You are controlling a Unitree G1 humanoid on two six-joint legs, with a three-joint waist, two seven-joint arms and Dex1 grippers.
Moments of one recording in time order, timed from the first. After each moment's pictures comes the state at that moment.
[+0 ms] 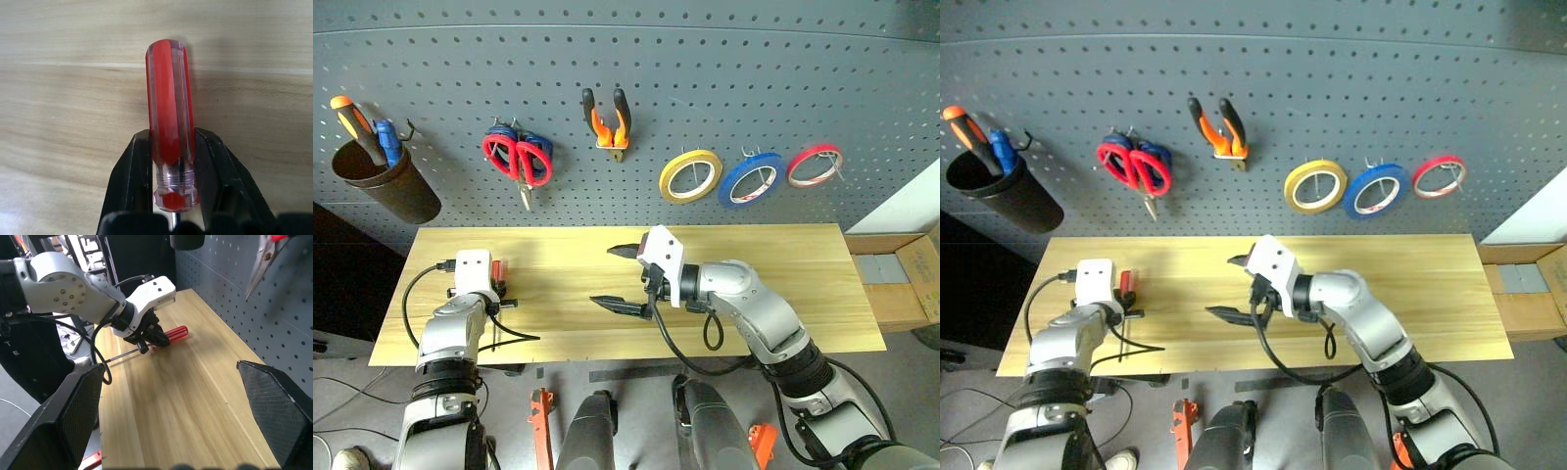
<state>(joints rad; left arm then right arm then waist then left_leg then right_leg) -0.36 0.47 0.28 0.30 -0.10 0.66 -0.15 -0.56 -0.25 0.40 -0.19 0.24 0.49 0.79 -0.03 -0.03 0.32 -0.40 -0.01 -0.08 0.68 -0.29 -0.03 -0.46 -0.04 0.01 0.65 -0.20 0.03</state>
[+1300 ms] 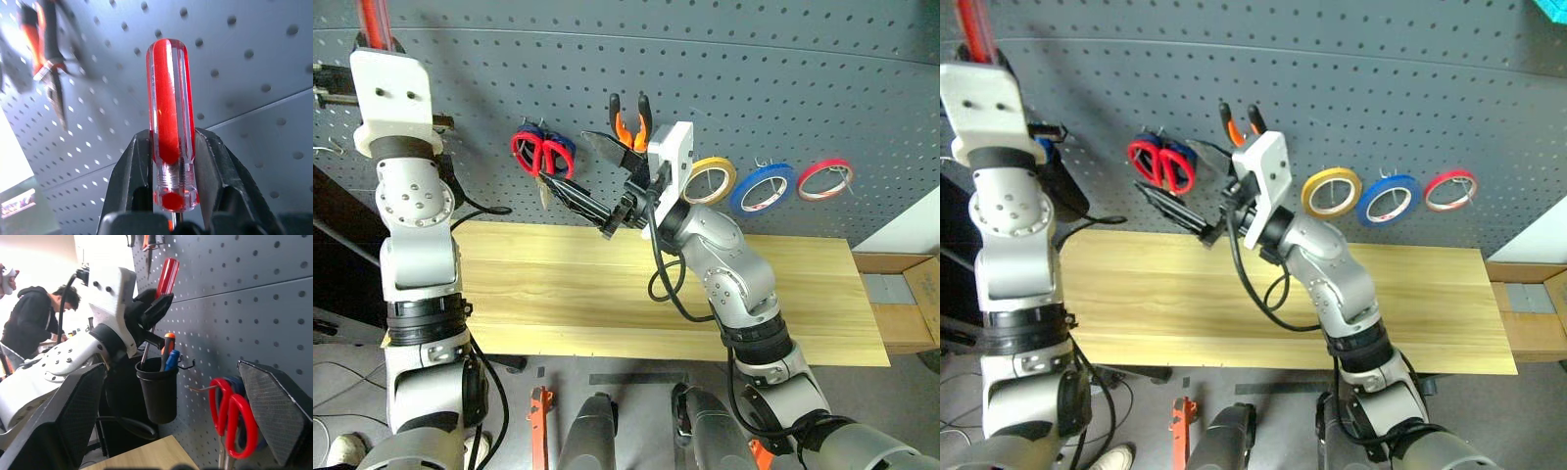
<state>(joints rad) -0.79 0.54 0.27 0.10 0.24 0.11 0.17 -0.76 0.06 0.21 -0.10 0.39 0.34 0.54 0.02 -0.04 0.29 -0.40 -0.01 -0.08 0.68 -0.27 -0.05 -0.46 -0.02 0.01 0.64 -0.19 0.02</state>
